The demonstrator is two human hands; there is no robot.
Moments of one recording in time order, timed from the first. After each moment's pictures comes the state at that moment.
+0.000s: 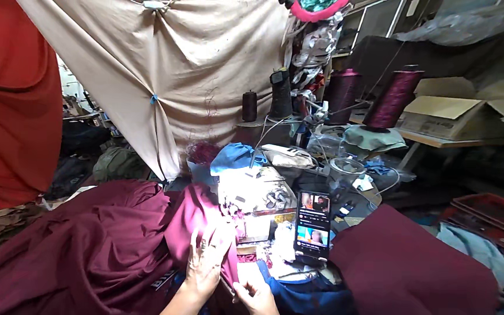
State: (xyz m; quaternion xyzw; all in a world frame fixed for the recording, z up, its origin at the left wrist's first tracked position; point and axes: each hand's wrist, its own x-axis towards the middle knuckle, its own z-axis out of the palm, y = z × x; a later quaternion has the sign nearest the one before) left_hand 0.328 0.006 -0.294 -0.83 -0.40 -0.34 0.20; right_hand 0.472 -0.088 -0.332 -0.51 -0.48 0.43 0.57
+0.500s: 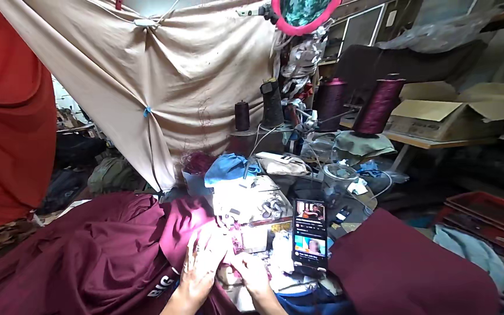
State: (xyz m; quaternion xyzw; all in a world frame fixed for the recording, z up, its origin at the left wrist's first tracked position) left_hand 0.321 0.028 -0.280 -0.86 -0.34 -0.36 0.14; right_hand 0.485 -0.018 -0.301 -0.53 -0.47 0.39 0.59
